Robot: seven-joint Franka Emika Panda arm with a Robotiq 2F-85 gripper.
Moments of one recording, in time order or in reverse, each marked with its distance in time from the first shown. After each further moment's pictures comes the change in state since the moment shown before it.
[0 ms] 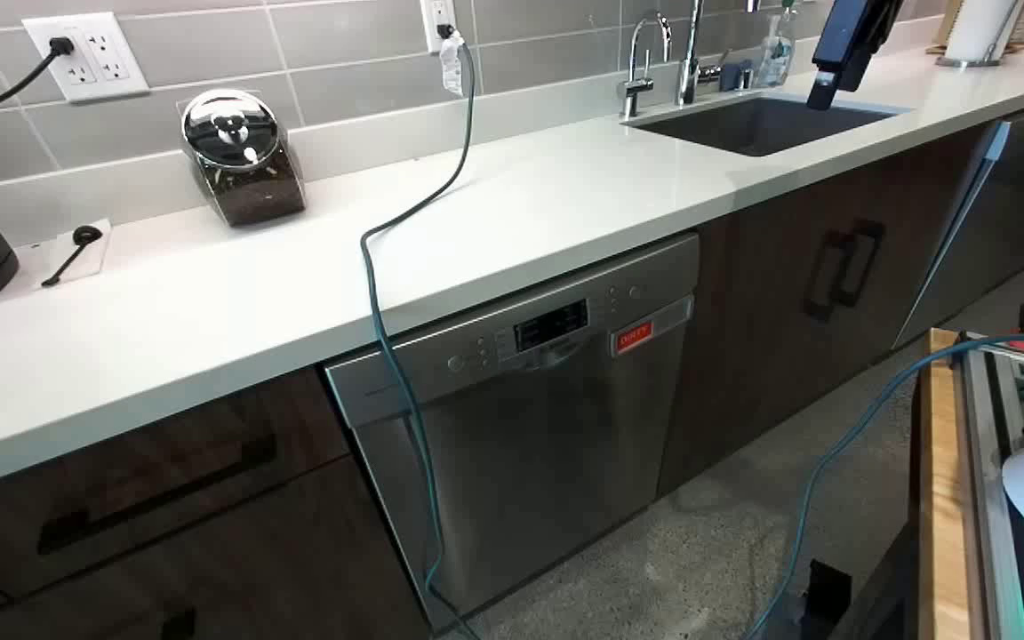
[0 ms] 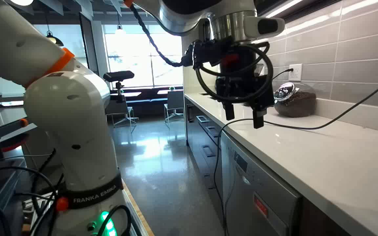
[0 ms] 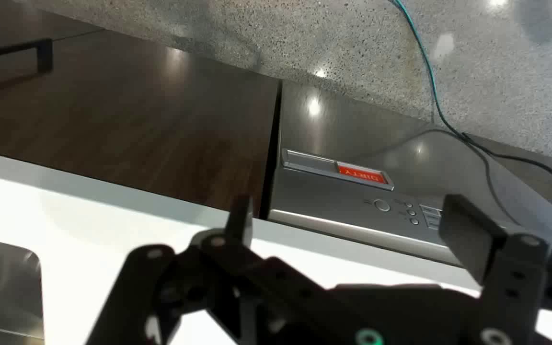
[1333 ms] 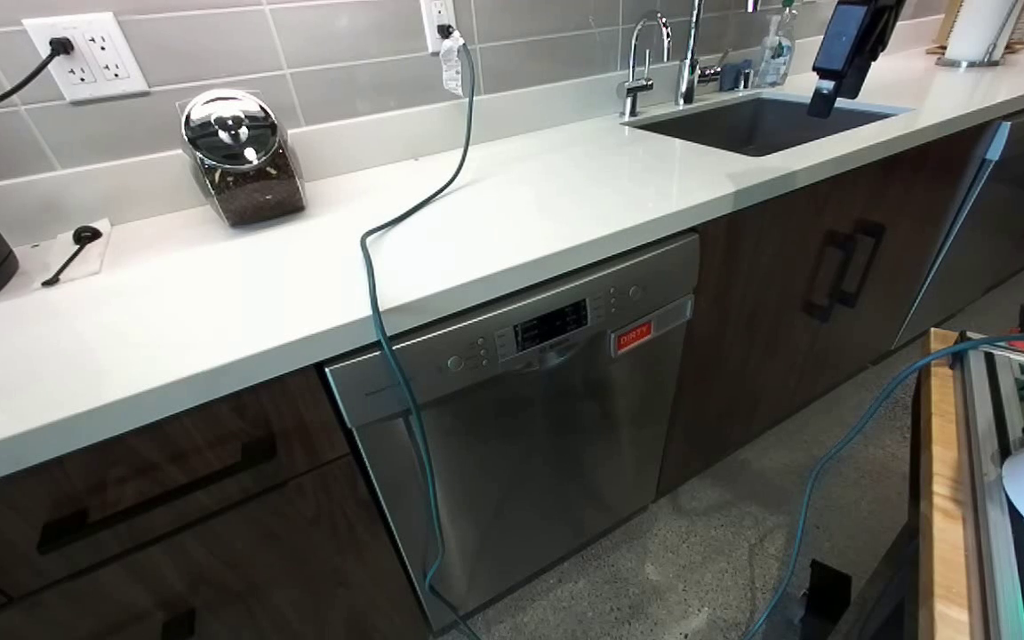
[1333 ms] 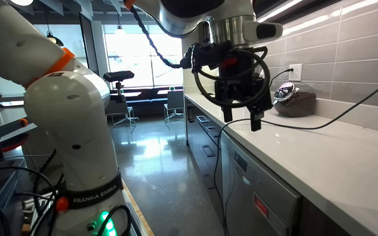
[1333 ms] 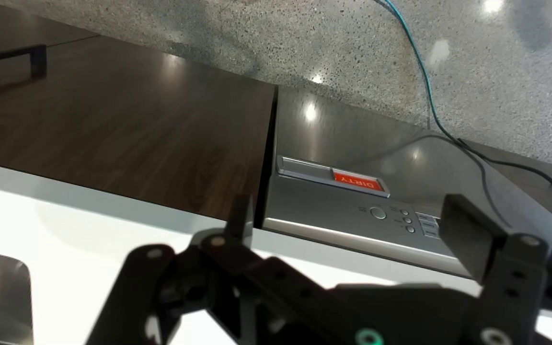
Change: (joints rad) arm 0.002 0.004 0.001 -0.011 0.004 0.000 0.000
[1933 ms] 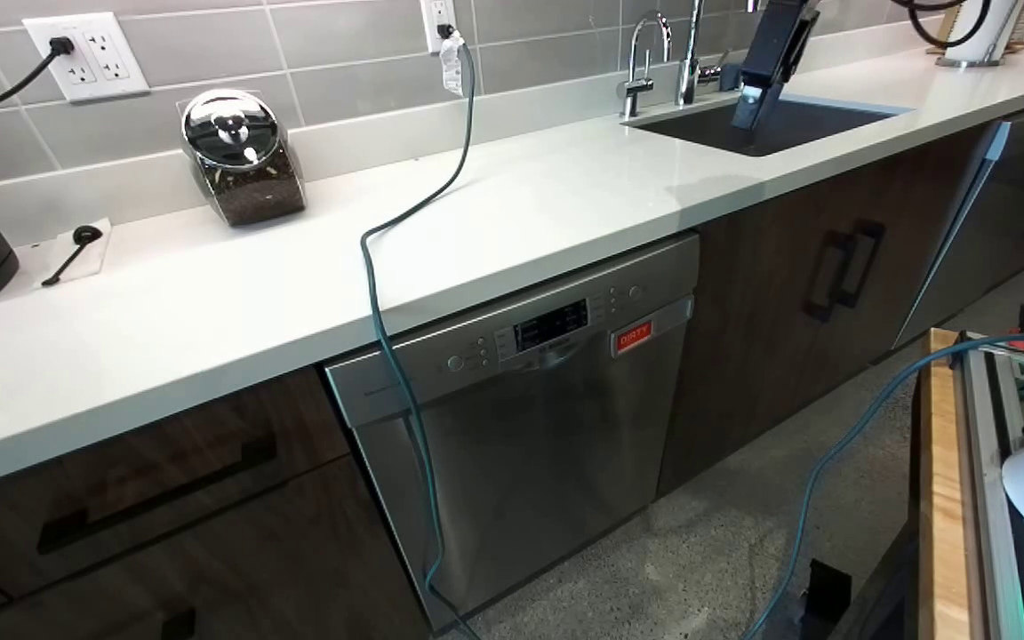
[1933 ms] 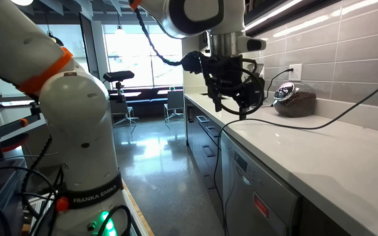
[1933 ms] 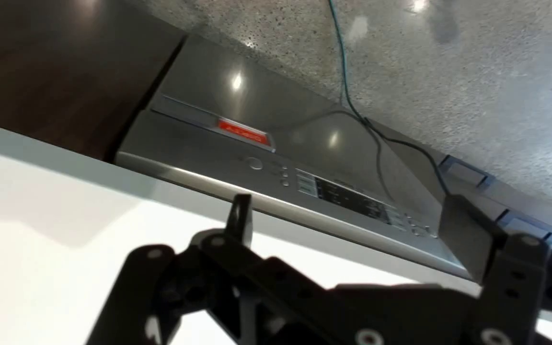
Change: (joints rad) arm 0.224 0.044 0.006 0.003 0.200 0.075 -0.073
